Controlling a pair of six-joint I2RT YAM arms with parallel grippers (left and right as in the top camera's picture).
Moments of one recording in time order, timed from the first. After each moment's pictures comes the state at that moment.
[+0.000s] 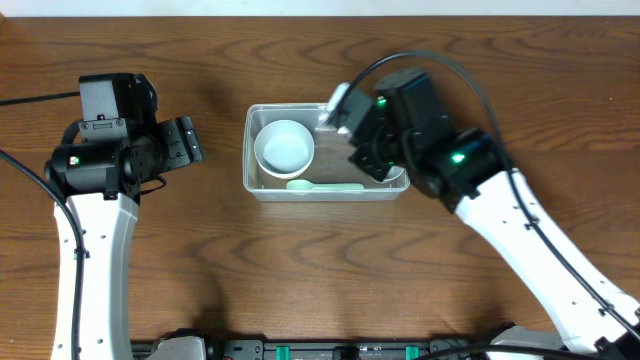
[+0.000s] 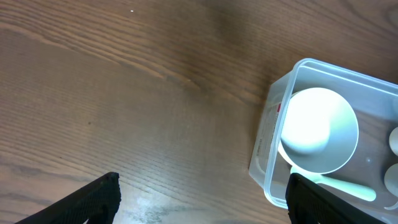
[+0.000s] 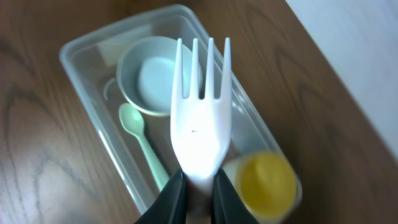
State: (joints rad) left arm 0.09 1.32 1.35 -1.05 0.01 -0.21; right arm 0.60 1.51 1.41 -0.72 -0.12 -0.46
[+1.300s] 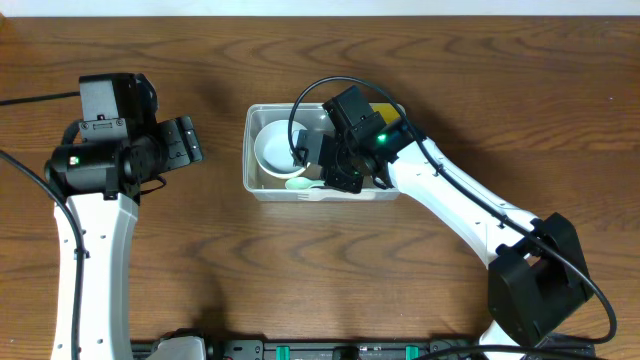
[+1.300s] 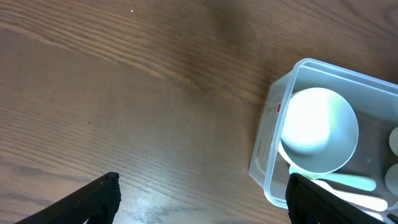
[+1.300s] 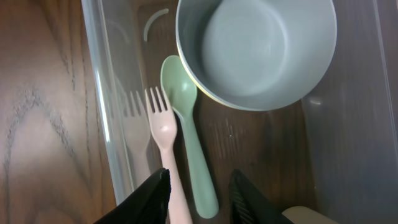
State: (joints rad) left arm 0.09 1.32 1.35 -1.05 0.01 -0.21; right arm 0.64 1.83 1.41 -0.72 -0.21 -0.70
